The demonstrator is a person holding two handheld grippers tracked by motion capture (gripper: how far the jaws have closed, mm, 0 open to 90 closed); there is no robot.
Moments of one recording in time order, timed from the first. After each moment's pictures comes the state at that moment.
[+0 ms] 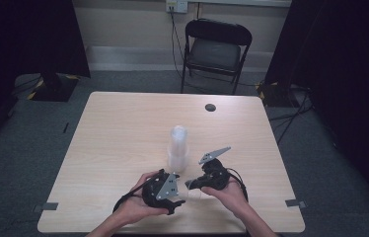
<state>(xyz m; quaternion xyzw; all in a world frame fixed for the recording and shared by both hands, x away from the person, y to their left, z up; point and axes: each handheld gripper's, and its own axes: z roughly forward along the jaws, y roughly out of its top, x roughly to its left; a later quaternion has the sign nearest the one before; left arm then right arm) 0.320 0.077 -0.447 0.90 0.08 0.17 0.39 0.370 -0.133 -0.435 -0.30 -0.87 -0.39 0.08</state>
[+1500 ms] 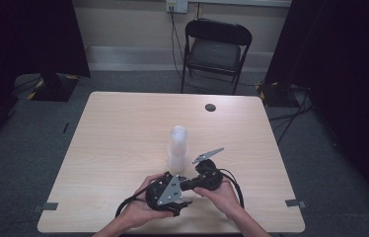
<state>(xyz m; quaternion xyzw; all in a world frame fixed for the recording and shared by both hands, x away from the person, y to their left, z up) 0.309 0.068 -0.441 0.88 0.07 0.19 0.44 0.370 -0.115 -0.442 -0.33 -0.86 -0.38 0.09</state>
